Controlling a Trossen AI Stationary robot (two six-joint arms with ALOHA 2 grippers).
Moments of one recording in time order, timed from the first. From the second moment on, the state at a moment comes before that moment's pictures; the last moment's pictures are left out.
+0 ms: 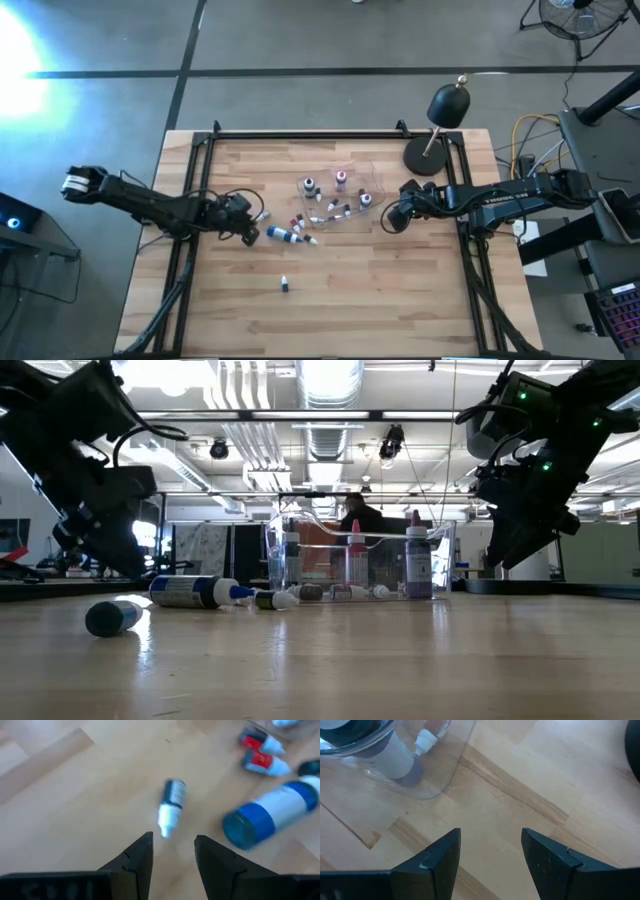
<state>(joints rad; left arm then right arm) -0.14 0.93 0.34 -0.41 -0.39 -0.87 -0.06 1.11 0.49 -0.49 0.37 0.81</state>
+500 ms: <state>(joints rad) -0.06 1.02 0.32 -0.25 -0.38 -0.67 -0.06 1.11 0.49 -0.49 0.37 0.81</state>
